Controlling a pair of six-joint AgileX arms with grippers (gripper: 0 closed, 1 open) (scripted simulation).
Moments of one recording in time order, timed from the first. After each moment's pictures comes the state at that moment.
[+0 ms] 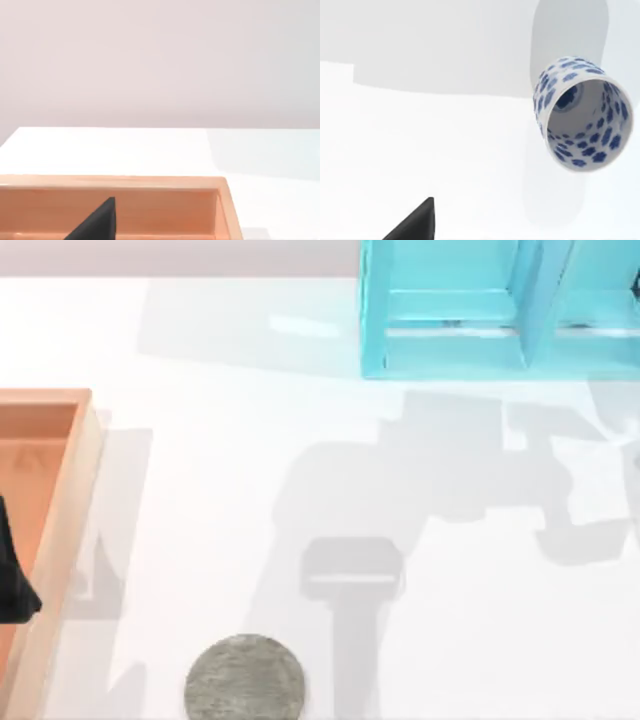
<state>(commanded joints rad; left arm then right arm) 0.00 0.00 0.00 0.00 0.00 0.00 -0.18 2.20 2.05 -1.43 0.00 -1.73</state>
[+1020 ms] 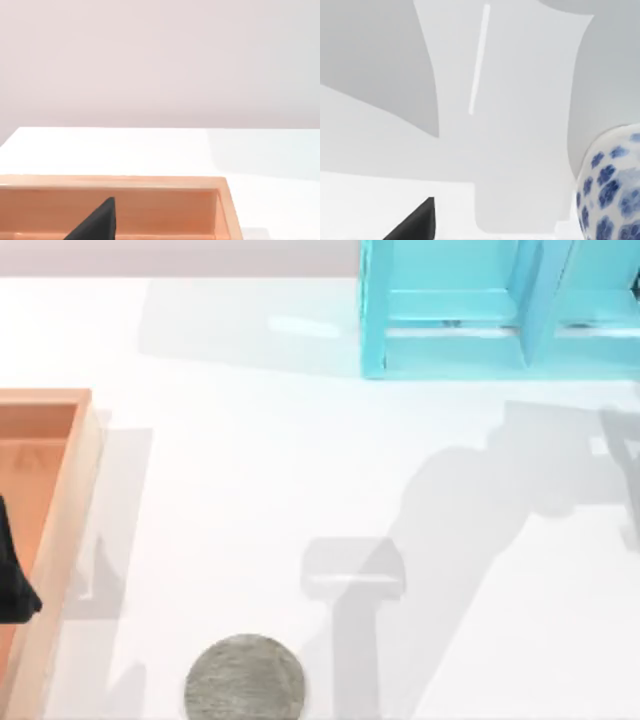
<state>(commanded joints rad) 0.00 0.00 0.00 0.00 0.00 0.00 -0.17 2.24 1.72 -1.05 0.00 -1.72</state>
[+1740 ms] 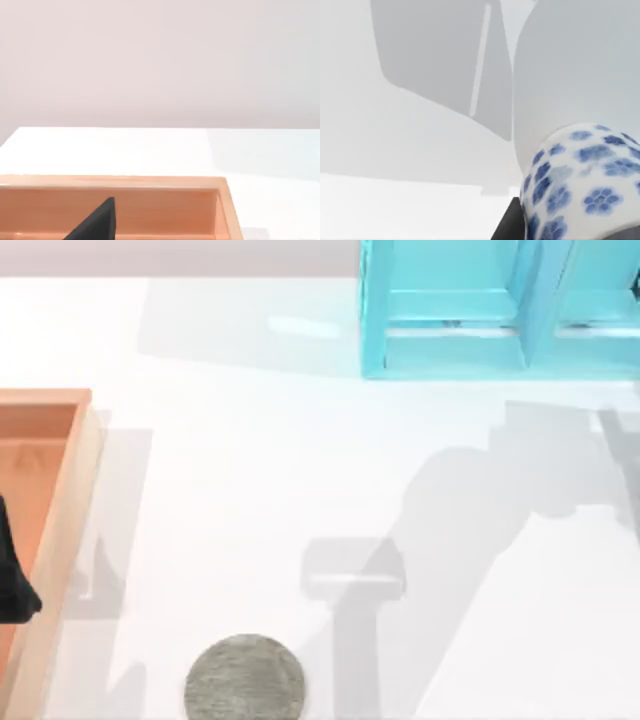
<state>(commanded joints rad) 0.00 0.00 0.00 0.00 0.00 0.00 -0.17 2.24 1.72 -1.05 0.00 -1.72</state>
